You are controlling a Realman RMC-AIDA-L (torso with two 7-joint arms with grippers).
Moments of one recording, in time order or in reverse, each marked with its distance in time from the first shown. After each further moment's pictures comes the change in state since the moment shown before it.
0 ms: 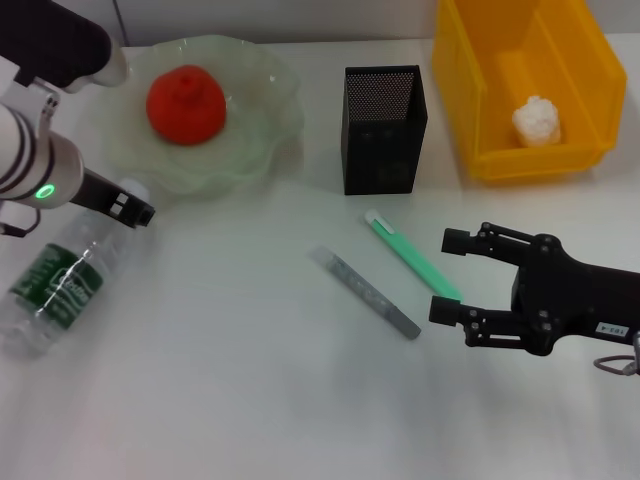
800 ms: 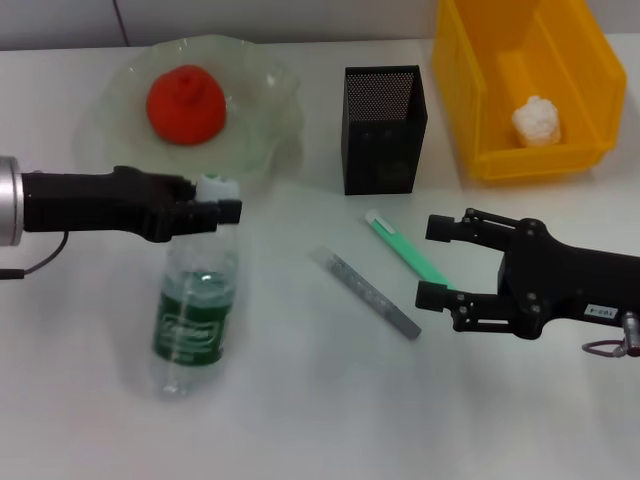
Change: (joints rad) left arm 0.100 0.008 -0.556 -0.244 -0.902 0.403 0.869; right arm 0.045 0.004 0.002 0.000 0.001 -0.014 0.060
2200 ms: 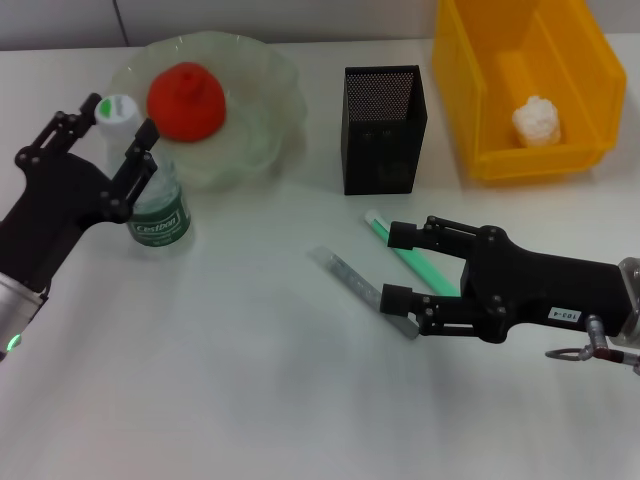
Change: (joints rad) left arm 0.013 -0.011 -0.384 -1.022 -0.657 0.014 1.600; right arm 0.075 0.010 0.004 0.154 0.012 -0.007 -0.019
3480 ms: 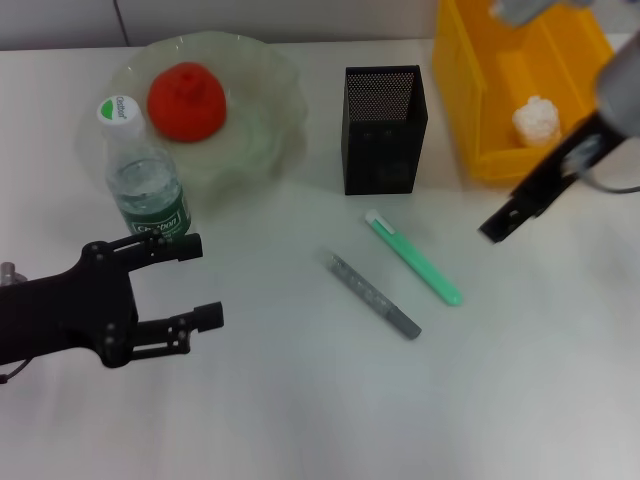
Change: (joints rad) left arm 0.058 0.067 0.206 0.570 0.549 0.251 -0.812; right arm 0.338 0.002 -0.378 -1.026 -1.106 -0.083 1.485
